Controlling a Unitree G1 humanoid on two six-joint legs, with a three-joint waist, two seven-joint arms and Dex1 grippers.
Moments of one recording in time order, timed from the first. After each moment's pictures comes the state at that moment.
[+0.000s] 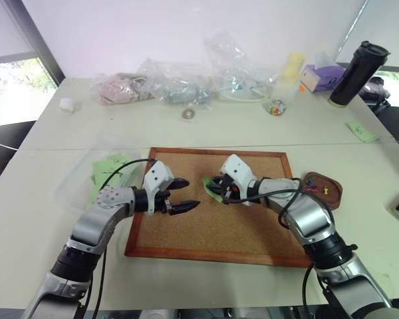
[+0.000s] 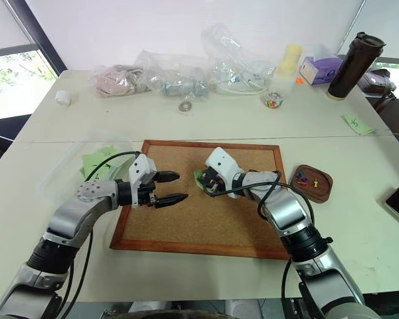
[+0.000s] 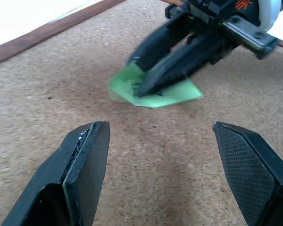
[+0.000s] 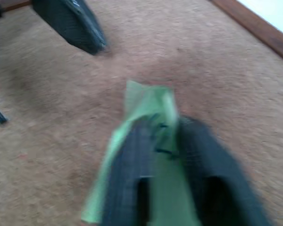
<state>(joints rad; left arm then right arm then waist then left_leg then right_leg) -0.31 0.50 -0.16 -0.12 -0.35 0.47 -0.91 -0.45 -0.45 0.31 -0.13 0.15 0.67 0.69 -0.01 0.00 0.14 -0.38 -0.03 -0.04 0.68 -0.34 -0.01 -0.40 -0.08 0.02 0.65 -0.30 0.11</state>
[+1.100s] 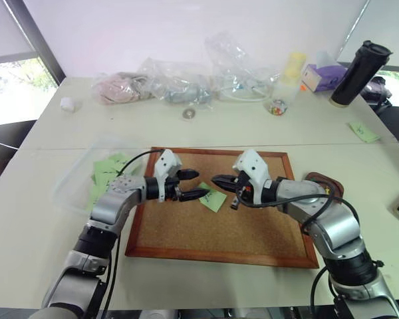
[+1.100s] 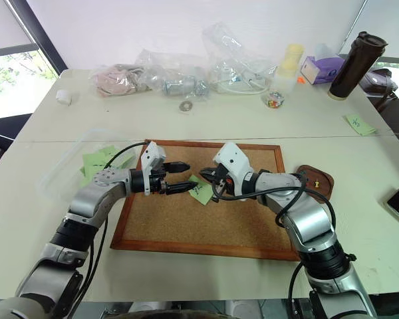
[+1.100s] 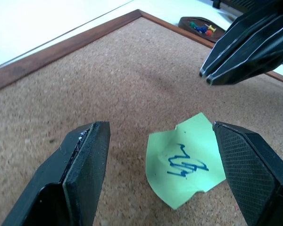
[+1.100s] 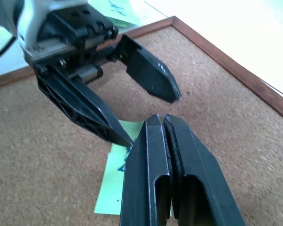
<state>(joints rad) -0.50 0.39 -0.18 0.12 -0.34 0.44 -1.00 -0.33 -0.52 0.17 -0.45 0.31 0.80 0.69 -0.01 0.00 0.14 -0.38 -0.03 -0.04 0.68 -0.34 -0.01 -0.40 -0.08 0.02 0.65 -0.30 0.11</state>
